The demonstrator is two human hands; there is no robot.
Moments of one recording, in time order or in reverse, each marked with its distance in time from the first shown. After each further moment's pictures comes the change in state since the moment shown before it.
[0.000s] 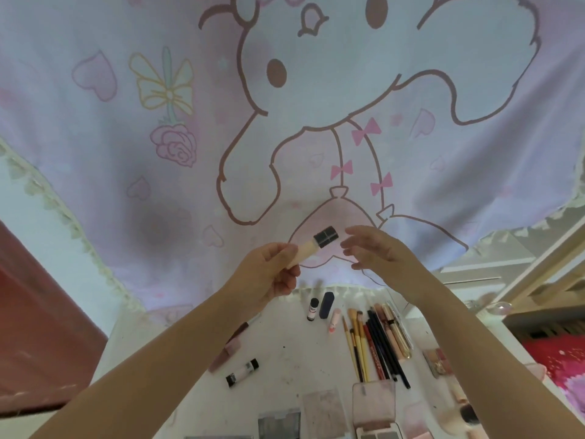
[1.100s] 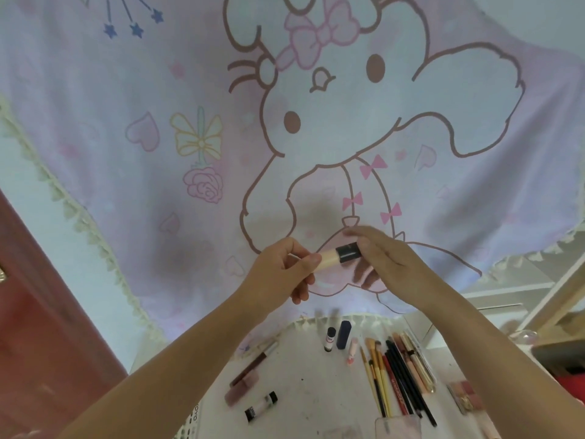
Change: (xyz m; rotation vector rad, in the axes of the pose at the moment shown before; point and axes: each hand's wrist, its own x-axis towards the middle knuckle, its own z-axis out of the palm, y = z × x) left_hand -0.025 0.056 0.013 0.496 0.065 0.240; right_hand 0.000 -0.061 0.014 -0.180 -0.044 -0.282
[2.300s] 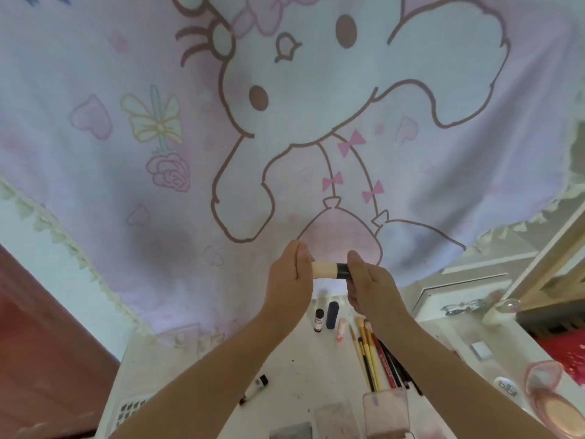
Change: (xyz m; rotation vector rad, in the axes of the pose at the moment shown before) left_hand 0.017 -0.044 0.064 0.200 0.330 0.216; right_hand -0.027 0.041 0.042 0.273 0.404 0.541
